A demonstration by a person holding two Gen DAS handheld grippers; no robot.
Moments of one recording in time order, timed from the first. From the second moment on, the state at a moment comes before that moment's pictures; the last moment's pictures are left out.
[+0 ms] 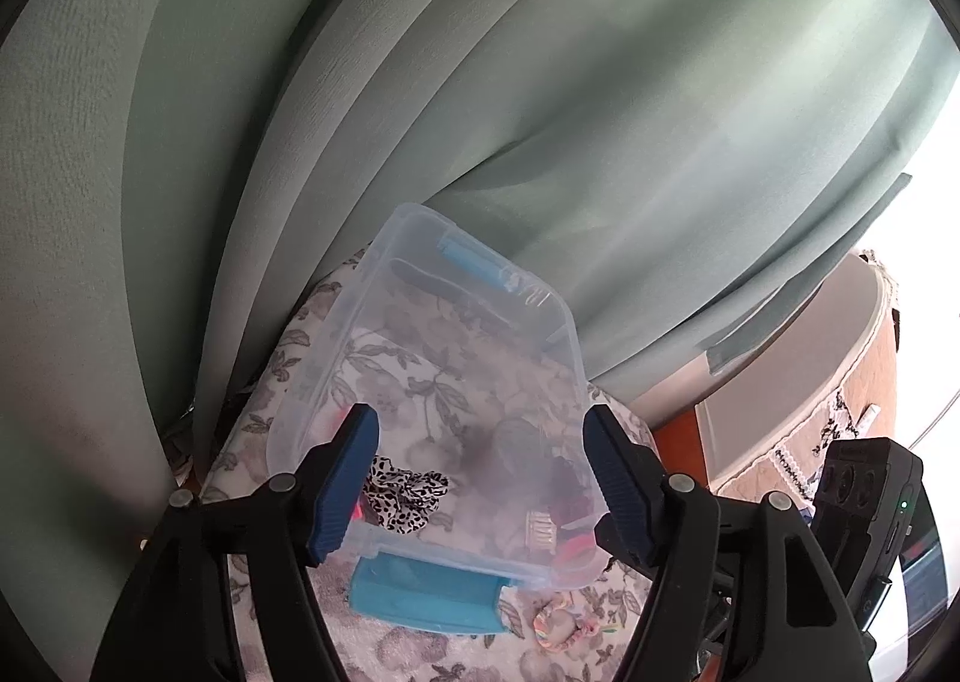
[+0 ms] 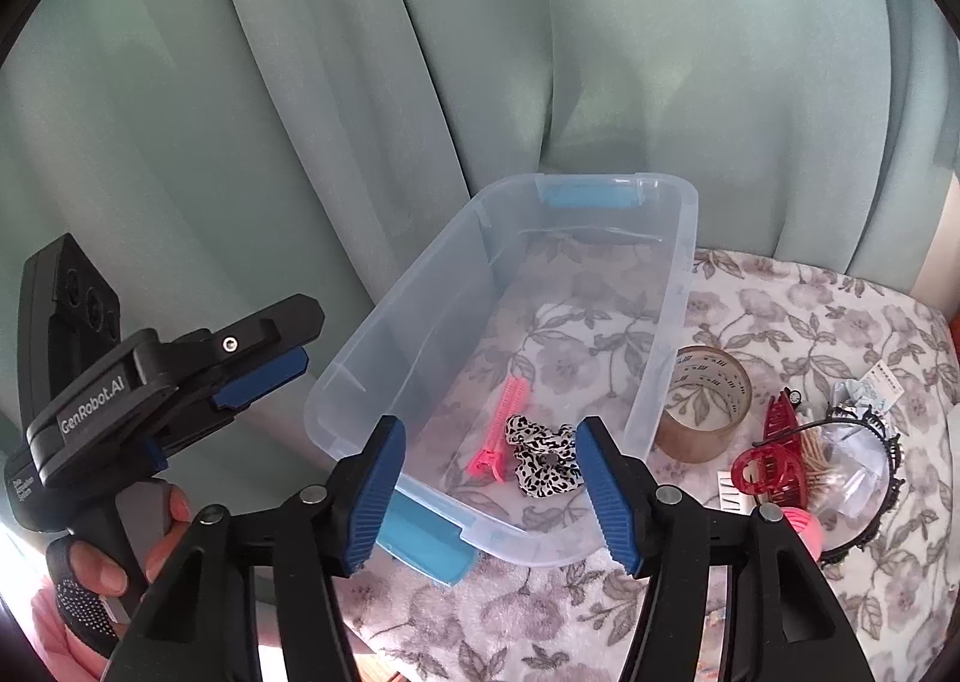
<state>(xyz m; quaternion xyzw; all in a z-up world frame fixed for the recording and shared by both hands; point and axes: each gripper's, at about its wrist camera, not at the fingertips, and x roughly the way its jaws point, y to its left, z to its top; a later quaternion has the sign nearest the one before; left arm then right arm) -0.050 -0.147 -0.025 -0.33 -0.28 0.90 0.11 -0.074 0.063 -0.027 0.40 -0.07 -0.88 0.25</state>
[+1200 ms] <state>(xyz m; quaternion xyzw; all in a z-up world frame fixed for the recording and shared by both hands) -0.020 -0.072 0.032 -0.32 -0.21 0.91 0.14 -0.019 0.151 0.000 0.33 -0.15 -0.91 0.20</state>
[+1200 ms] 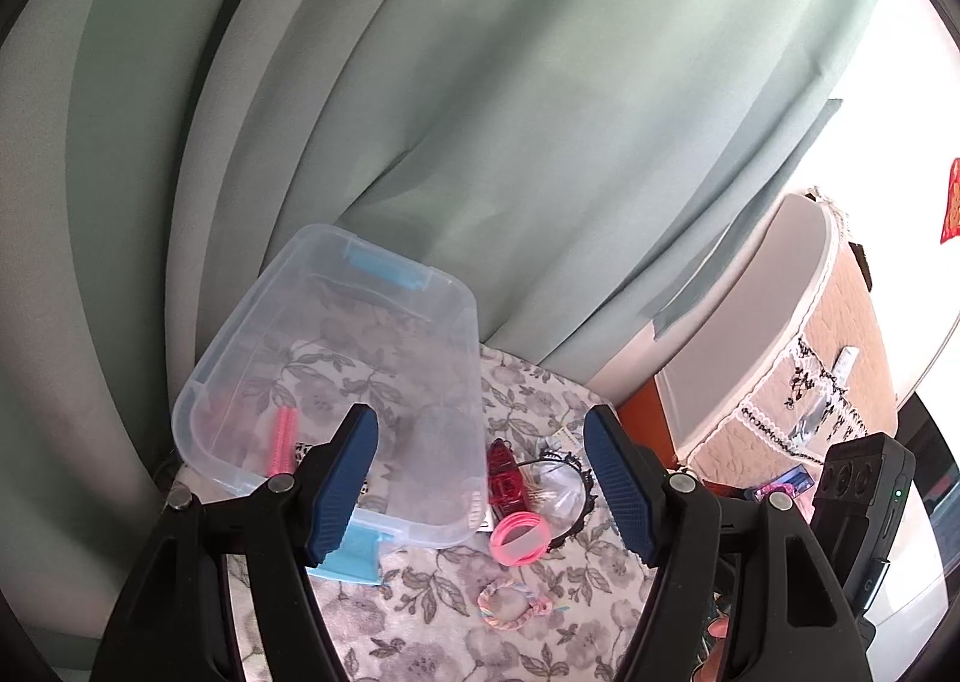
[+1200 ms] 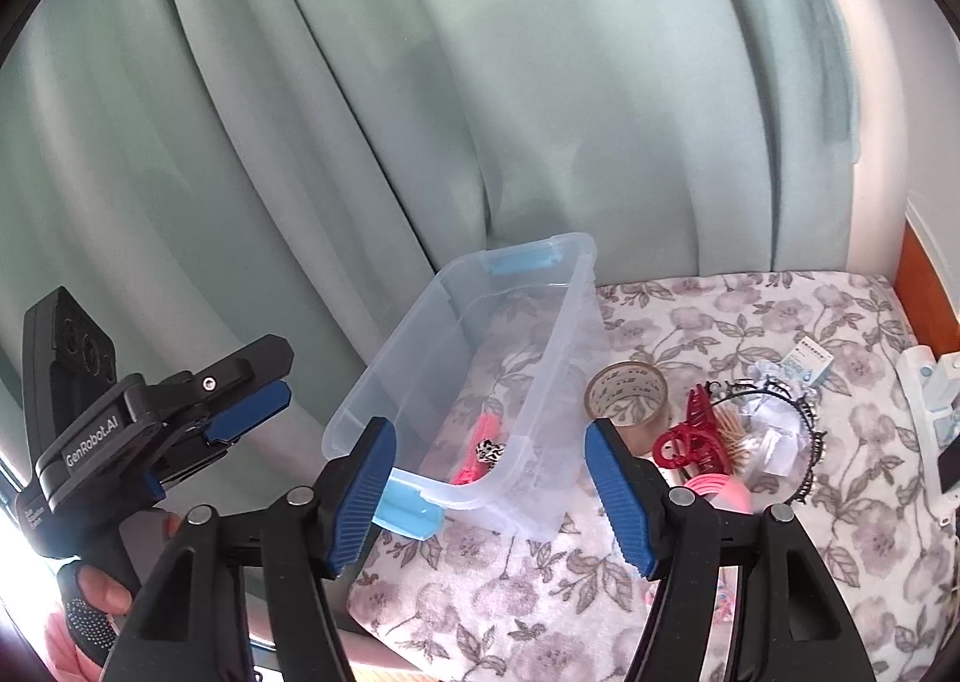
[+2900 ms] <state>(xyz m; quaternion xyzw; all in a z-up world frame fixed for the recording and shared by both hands) -0.054 0.109 -0.198 -0.60 0.01 0.79 0.14 -0.052 0.268 -0.167 0.51 -0.21 -0.83 0.12</state>
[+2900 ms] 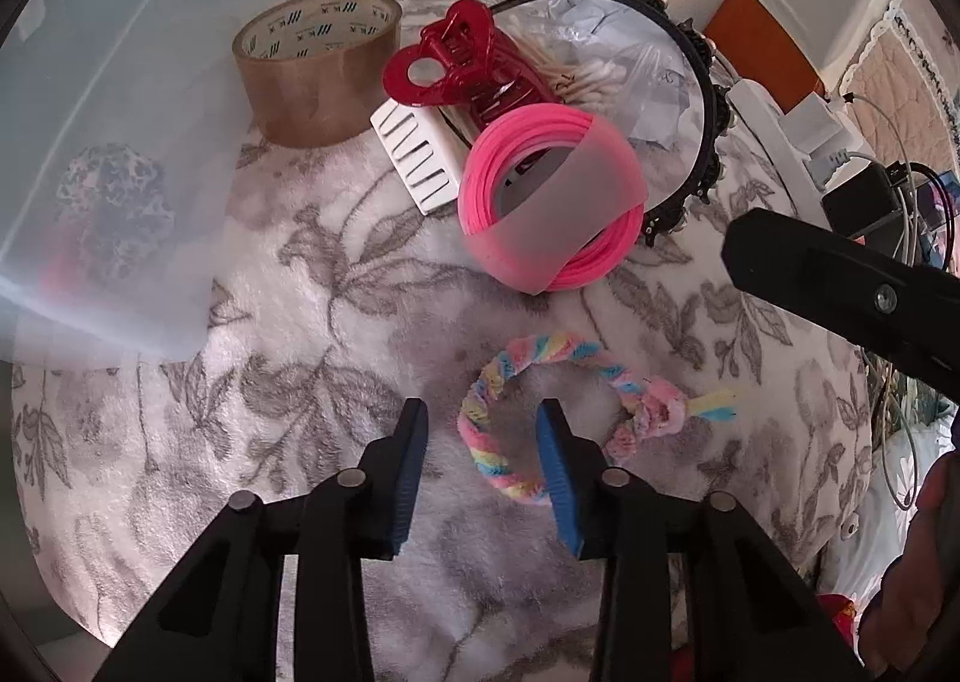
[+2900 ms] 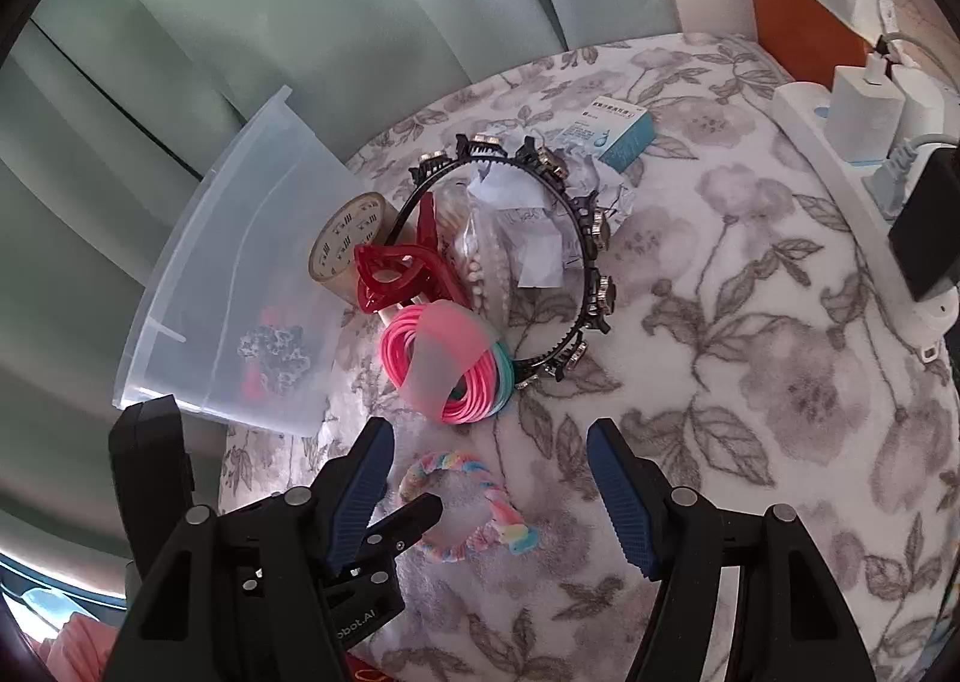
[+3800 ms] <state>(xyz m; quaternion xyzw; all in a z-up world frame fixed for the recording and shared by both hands) -0.055 0.097 -0.201 -0.59 -0.02 0.80 0.14 -0.102 0.240 -0.204 0.53 -0.21 -0.81 0.14</state>
